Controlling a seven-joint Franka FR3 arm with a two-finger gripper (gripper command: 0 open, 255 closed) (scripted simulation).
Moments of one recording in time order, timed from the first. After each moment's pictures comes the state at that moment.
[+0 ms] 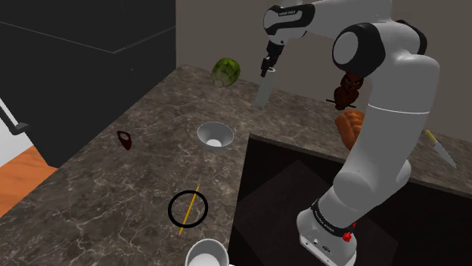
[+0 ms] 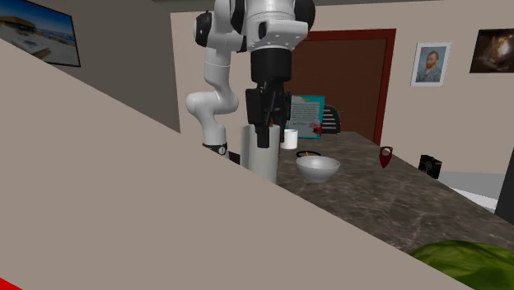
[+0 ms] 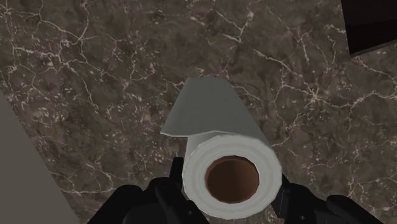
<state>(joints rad) -0.19 0.38 -0.26 -1.51 0.10 1.96 -0.75</state>
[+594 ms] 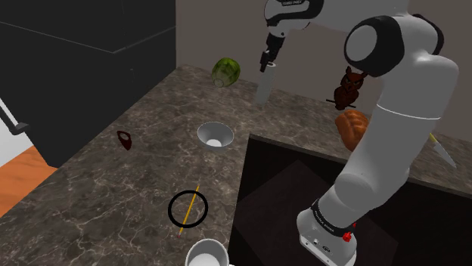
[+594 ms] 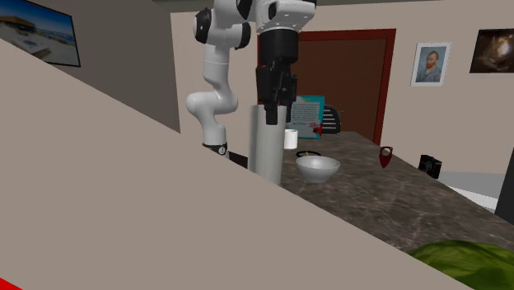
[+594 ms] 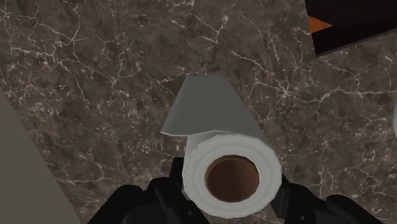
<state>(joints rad) -0.14 0.28 -0.25 -1.56 0.07 1.91 -0.69</state>
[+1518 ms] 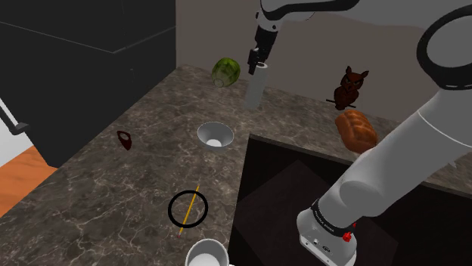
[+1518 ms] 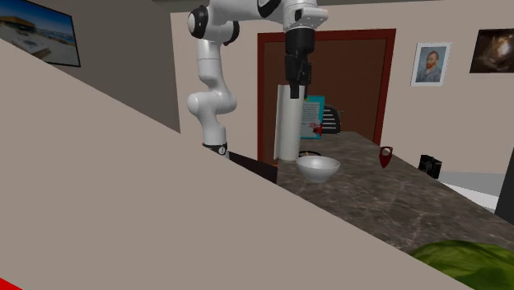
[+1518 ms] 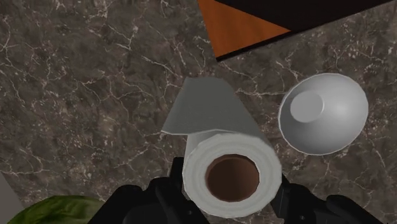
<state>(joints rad) 0.03 -0.09 -0.14 -1.91 -0.04 1.90 -0.39</state>
